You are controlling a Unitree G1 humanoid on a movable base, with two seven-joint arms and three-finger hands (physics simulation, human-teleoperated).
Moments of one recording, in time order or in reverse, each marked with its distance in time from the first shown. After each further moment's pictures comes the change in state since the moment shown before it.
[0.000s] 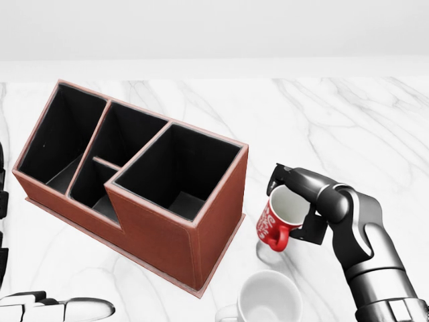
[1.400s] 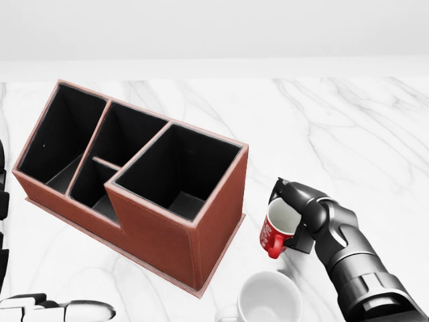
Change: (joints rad) left arm 0.008 0.000 -0.006 -0.010 -0.005 0.000 -0.003; right arm -0.163 0.038 0.071 0.493 0.010 0.000 -0.310
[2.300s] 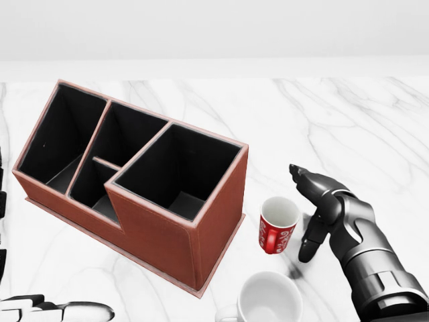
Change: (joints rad) left arm 0.002 -0.003 0.003 -0.014 -0.004 0.000 -0.003; right arm 0.007 -0.051 -0.020 -0.047 -0.040 0.000 -0.001
